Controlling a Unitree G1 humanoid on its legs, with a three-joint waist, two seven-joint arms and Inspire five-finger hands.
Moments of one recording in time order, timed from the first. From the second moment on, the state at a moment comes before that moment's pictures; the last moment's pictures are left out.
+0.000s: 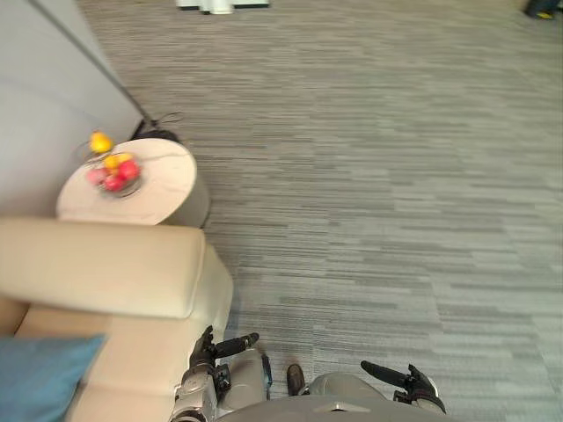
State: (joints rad) left arm 0.04 0.01 0.26 0.99 -0.05 -0.06 0.08; right arm 0.10 -0.05 -0.33 1.04 0.00 0.02 -0.16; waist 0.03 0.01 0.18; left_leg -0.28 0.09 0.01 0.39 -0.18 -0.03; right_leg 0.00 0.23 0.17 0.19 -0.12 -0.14
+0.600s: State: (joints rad) left arm 0.01 0.05 0.13 1.05 -0.08 -0.04 0.05; right arm 0.05 -0.07 -0.29 1.09 0.00 0.00 -0.14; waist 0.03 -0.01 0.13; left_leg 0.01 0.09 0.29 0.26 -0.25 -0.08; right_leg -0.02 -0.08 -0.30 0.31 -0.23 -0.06
